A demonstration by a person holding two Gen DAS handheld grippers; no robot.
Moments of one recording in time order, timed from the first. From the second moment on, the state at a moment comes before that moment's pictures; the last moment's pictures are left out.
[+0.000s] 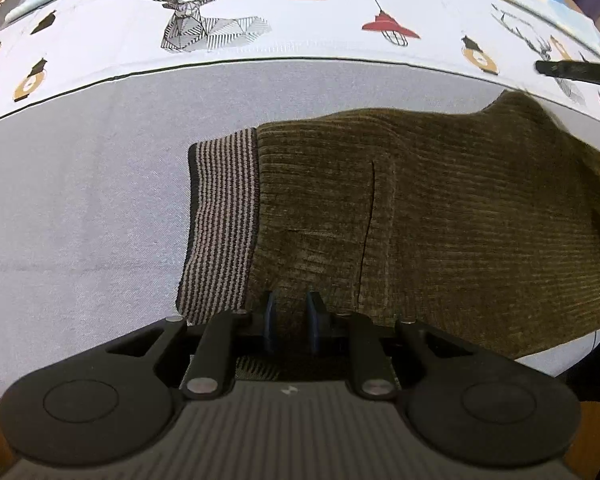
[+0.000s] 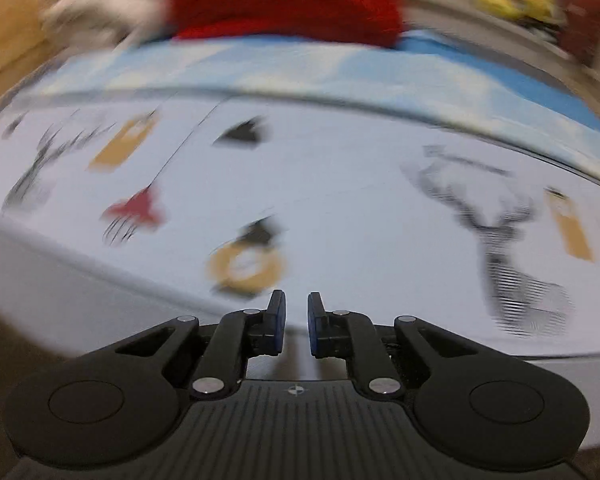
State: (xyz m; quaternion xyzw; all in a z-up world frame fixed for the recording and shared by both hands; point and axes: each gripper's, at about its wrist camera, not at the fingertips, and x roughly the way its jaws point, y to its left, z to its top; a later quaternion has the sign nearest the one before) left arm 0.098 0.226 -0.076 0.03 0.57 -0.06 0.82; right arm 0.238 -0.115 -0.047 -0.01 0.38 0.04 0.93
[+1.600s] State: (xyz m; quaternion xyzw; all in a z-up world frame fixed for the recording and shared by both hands) left arm 0.127 0.203 -0.066 0.03 0.55 0.00 0.83; right arm 0.143 -0.252 -0.055 0.02 0.45 0.21 0.87
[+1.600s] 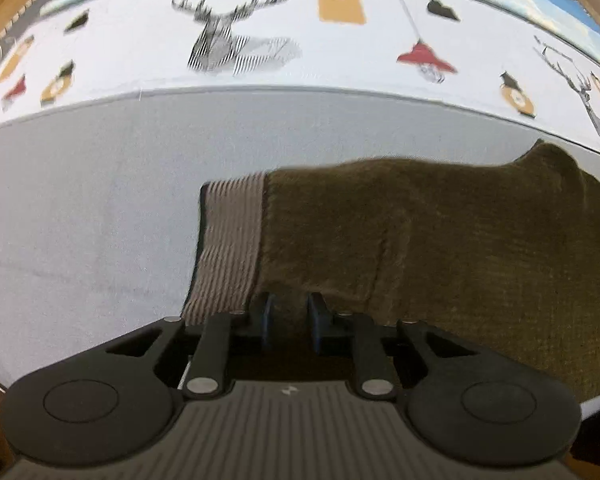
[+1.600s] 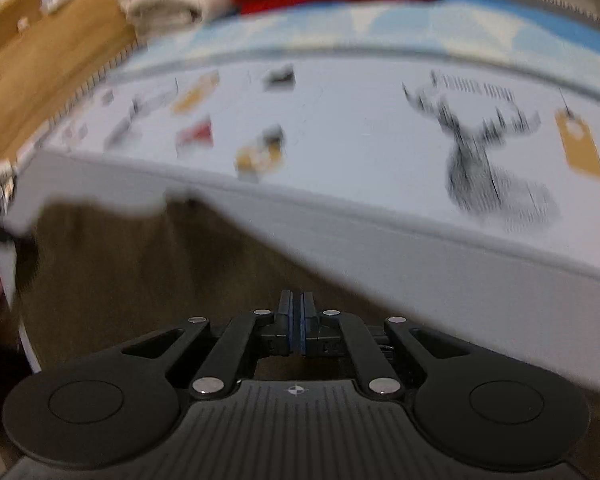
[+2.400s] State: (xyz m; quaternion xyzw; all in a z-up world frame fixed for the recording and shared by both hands) left arm 0.062 -0.019 0.016 0.09 0.38 -0.15 0.91; right arm -0.149 -0.568 -0.056 0.37 0.23 -0.33 0.84
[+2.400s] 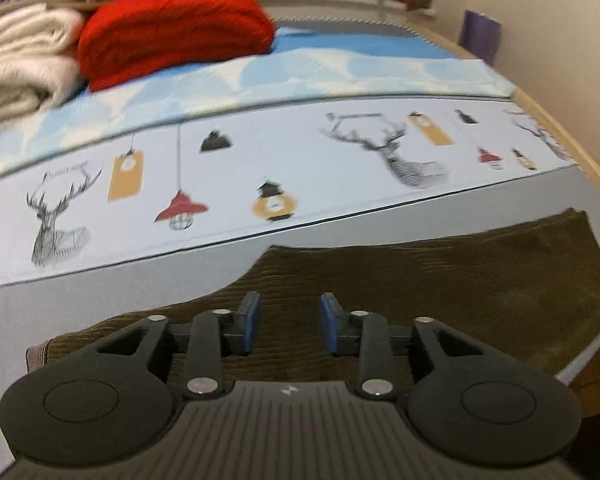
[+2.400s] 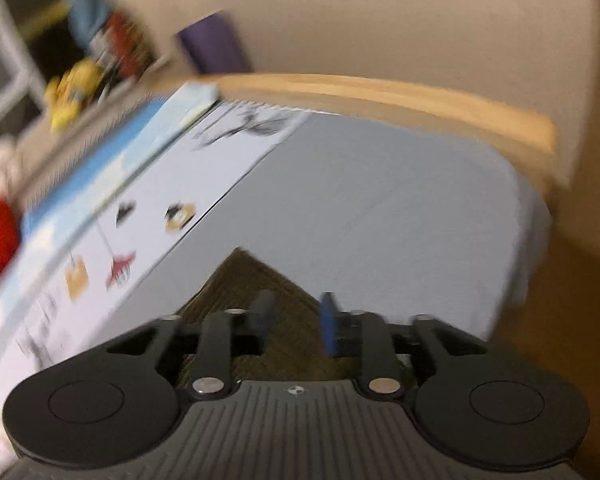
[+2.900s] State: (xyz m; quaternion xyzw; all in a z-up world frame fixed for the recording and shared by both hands) left arm 0.029 -0.076 -0.025 0.13 0.38 -0.23 0.89; right arm -0.193 -0.603 -0.144 0.51 0.25 -0.32 0.76
